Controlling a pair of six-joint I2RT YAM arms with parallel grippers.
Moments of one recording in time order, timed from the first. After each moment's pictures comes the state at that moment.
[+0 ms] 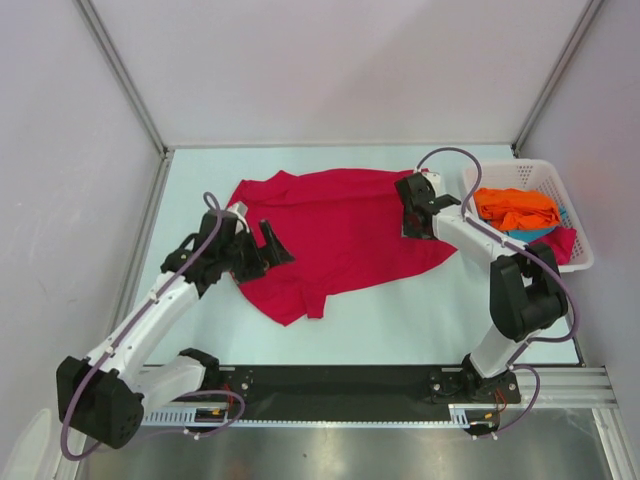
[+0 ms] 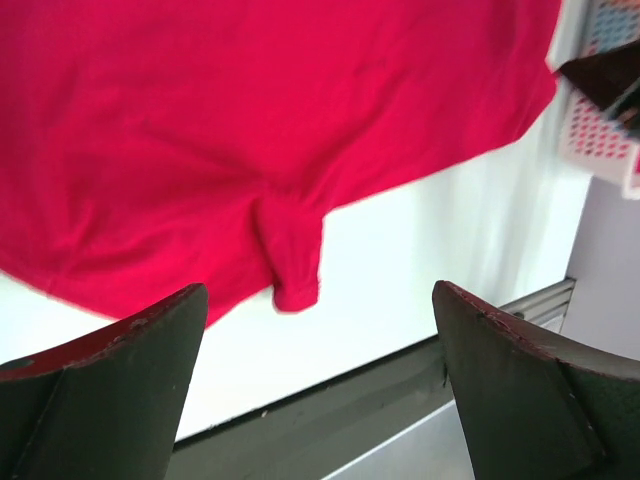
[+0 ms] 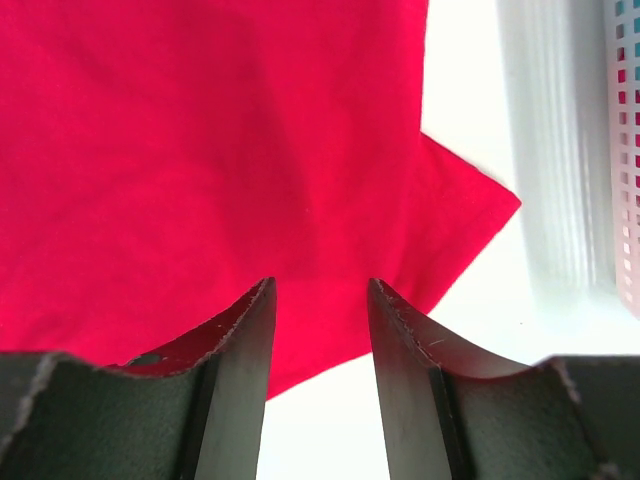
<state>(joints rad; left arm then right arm) -0.35 1.07 0.87 -0.59 0.26 -0.73 0.41 1.68 1.21 -0.58 0.43 0.45</state>
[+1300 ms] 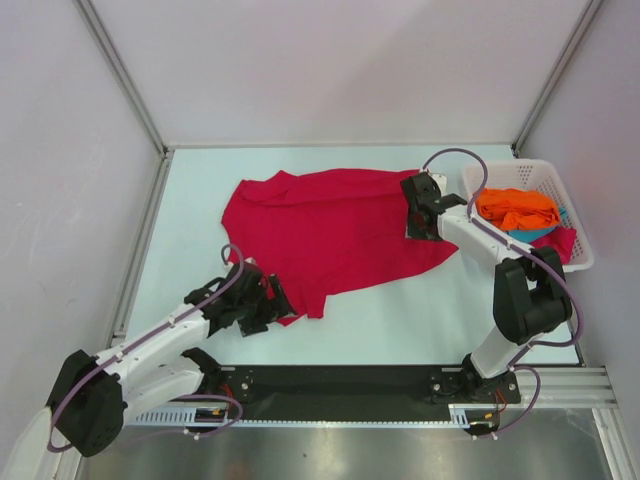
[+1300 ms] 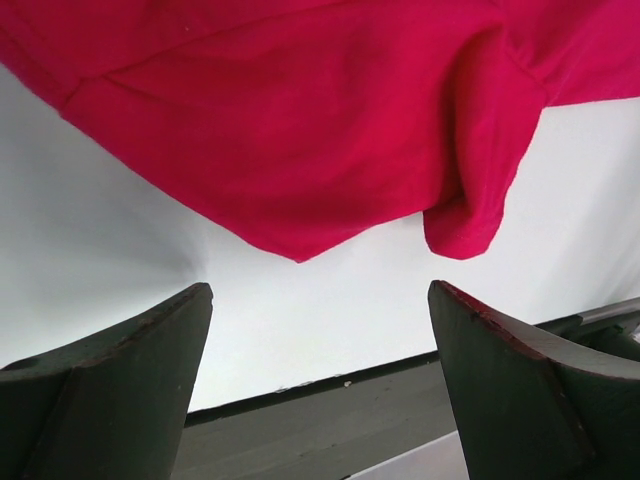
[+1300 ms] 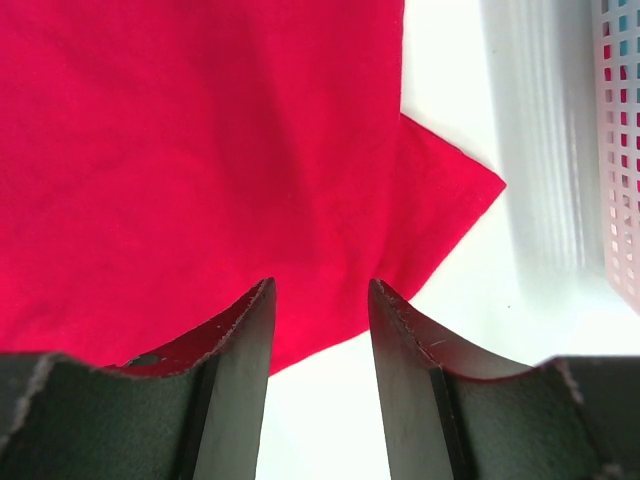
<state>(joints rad) -0.60 0.96 0.45 -0.52 0.10 -0.98 0.38 1.65 1.20 -0.61 0.40 0.45</state>
